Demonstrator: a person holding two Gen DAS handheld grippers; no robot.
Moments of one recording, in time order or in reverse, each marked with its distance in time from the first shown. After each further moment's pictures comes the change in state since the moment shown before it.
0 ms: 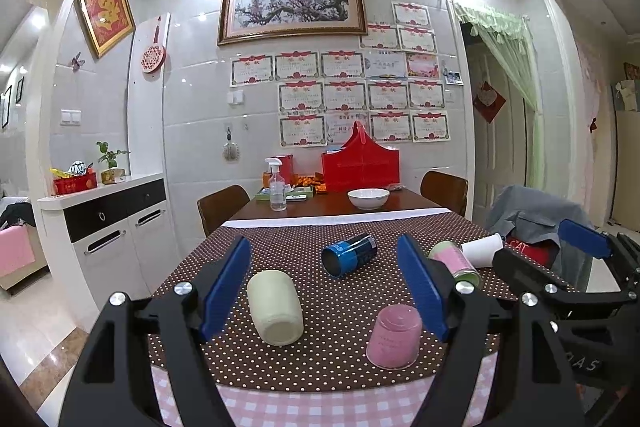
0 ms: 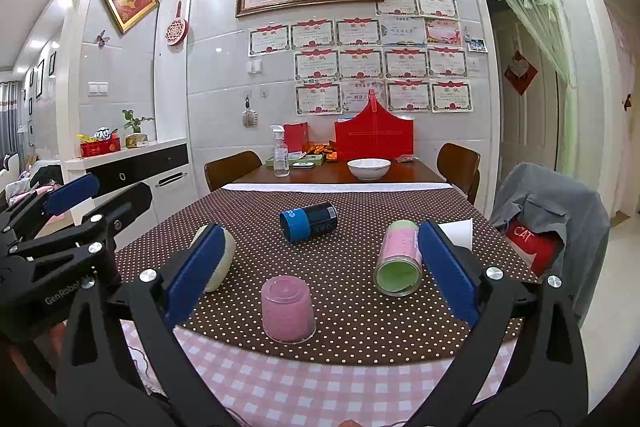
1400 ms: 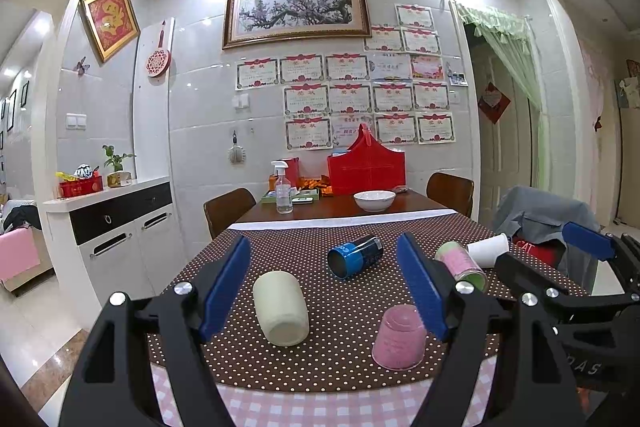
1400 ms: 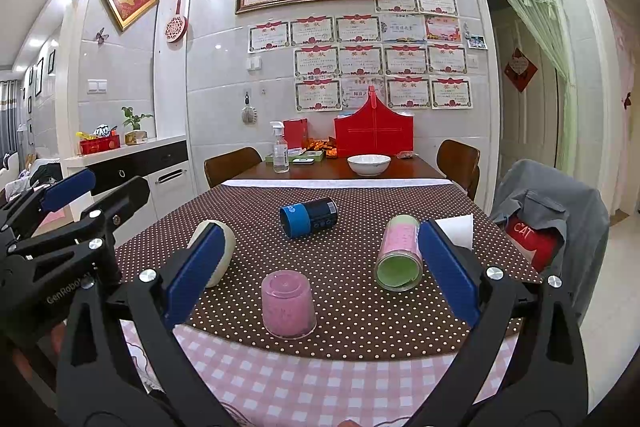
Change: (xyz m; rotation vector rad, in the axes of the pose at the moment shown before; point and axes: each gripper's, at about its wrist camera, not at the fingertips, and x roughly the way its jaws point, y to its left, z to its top) left arm -0.003 0.004 -0.007 0.010 -0.020 0.019; right arm -0.002 -0.001 -0.001 0.001 0.003 0.000
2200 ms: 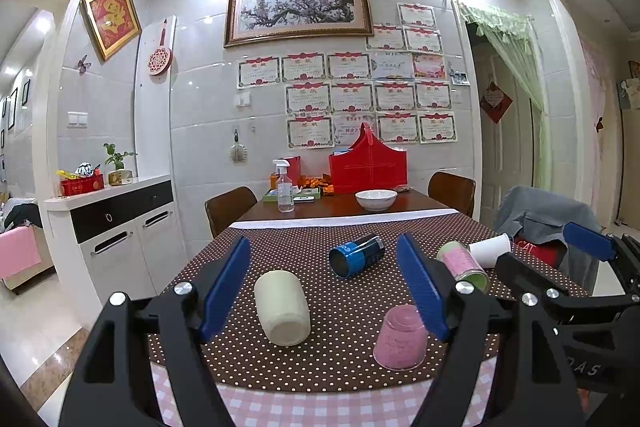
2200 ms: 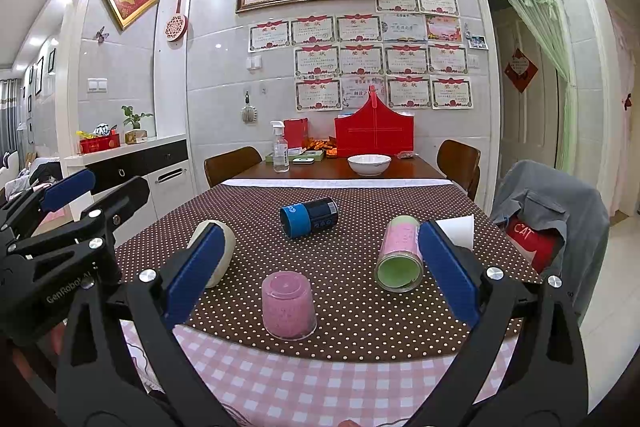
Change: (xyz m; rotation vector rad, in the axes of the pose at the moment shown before) left arm 0.001 0.005 -0.004 -0.002 0.005 0.003; right arm 0.000 0.001 0.001 0.000 0.001 -0.001
